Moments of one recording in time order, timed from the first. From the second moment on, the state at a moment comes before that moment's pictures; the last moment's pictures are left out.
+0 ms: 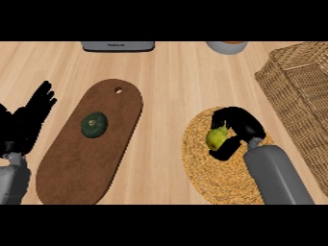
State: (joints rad) left arm -0.20 0.27 0.16 -1.39 0.06 -0.06 0.21; right arm -0.40 -0.09 0.05 -1.08 0.91 0.27 0.01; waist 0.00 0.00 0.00
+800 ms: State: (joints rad) left arm -0.28 0.24 0.10 -1.39 0.05 -0.08 0.23; right arm -0.85 0.00 -0.12 -0.95 1.00 -0.52 0.82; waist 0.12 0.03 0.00
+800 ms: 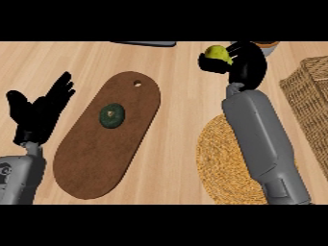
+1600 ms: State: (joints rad) left arm -0.28 0.25 0.13 -1.36 0.05 -0.07 0.23; right arm -1.32 -0.05 -0.17 -0.57 1.46 -0.67 1.13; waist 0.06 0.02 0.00
